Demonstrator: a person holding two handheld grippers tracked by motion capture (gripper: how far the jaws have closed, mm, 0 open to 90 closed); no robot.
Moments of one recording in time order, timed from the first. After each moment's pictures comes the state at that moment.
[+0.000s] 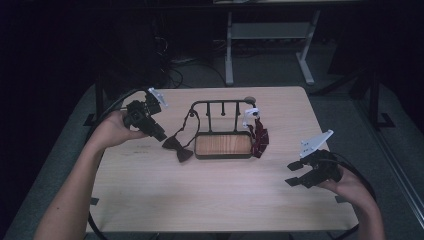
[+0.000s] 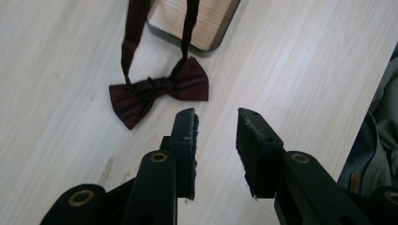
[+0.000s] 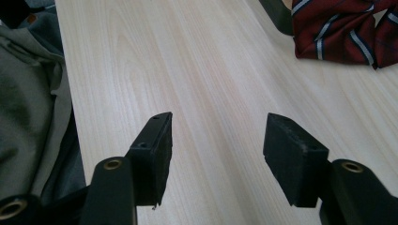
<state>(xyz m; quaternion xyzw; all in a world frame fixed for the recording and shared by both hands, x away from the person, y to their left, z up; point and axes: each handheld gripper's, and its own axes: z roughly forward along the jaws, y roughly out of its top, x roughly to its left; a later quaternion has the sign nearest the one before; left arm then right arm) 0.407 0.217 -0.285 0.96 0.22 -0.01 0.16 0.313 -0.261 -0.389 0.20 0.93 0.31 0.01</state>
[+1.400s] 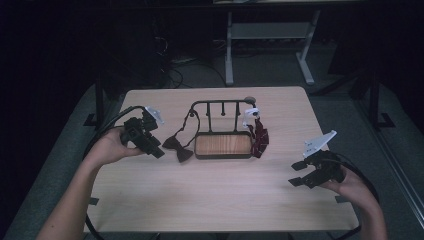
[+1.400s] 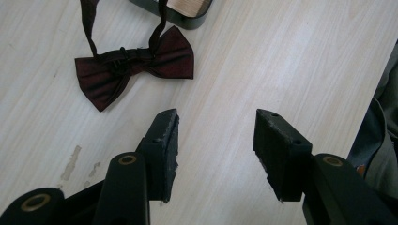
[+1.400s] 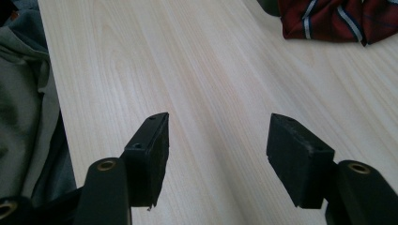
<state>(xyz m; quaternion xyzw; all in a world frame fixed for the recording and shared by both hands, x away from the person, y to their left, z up) 0.385 0.231 -0.322 0.96 0.23 -0.02 0.17 0.314 -0.272 -0.396 0.23 0.93 0.30 0.00</state>
